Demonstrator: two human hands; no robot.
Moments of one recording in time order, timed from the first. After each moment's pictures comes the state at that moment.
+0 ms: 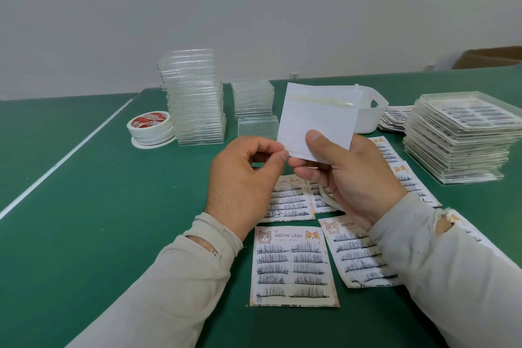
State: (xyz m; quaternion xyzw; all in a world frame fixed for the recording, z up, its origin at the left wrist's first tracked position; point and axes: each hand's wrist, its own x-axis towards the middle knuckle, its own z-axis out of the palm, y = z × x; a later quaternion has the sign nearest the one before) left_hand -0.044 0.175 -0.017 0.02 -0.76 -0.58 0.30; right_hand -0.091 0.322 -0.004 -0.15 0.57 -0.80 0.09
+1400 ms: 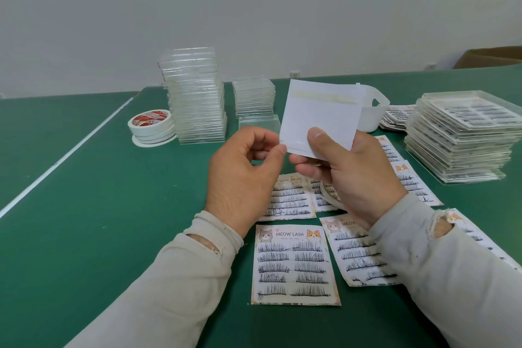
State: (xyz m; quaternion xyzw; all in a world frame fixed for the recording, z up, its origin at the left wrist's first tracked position) left_hand -0.043 0.174 -0.015 0.01 -0.76 -0.56 0.33; right_hand -0.088 0.320 -0.005 -0.17 0.60 -0.78 0.04
